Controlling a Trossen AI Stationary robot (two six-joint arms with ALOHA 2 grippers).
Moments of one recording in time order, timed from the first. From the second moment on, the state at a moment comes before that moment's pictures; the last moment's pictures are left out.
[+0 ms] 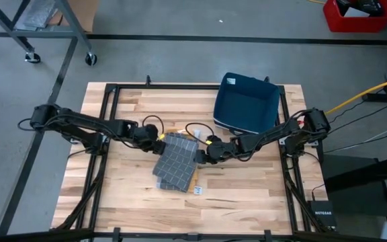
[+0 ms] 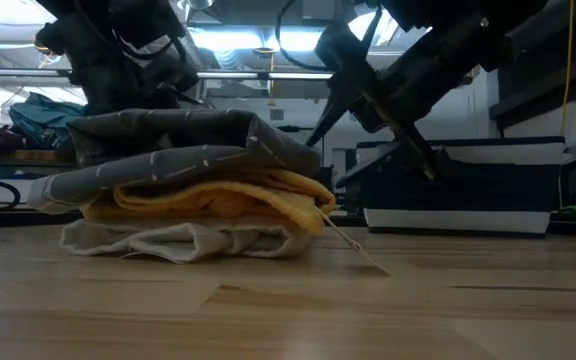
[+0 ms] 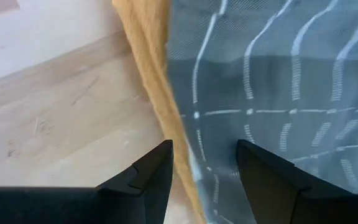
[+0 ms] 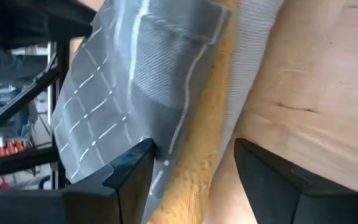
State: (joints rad) left arm -0.01 1.22 0.64 -0.40 0.00 -1.21; right arm 0.18 1.69 0.88 0.09 0.08 1.47
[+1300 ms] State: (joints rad) left arm -0.03 1.40 0.63 -0.30 -0.01 -1.16; right arm 0.16 1.89 0.91 0.21 0.03 1.70
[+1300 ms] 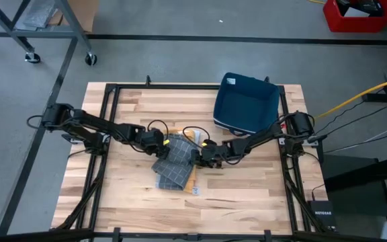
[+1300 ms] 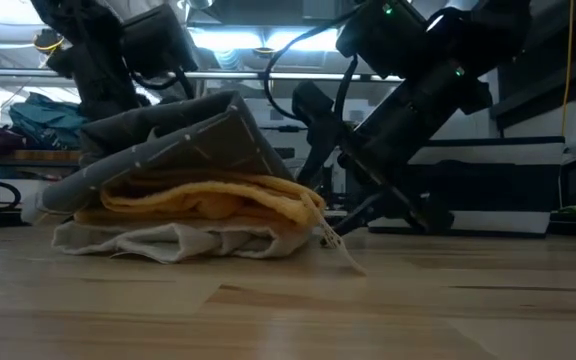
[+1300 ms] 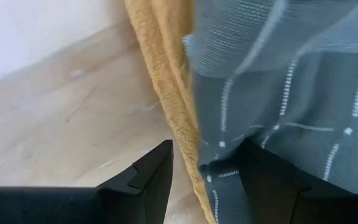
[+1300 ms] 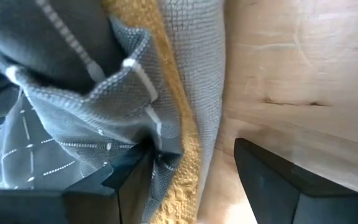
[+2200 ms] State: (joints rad) left arm -0.04 1.52 0.55 0.03 0.04 -1.22; right arm 0.14 1.99 0.97 0.33 0.03 1.67
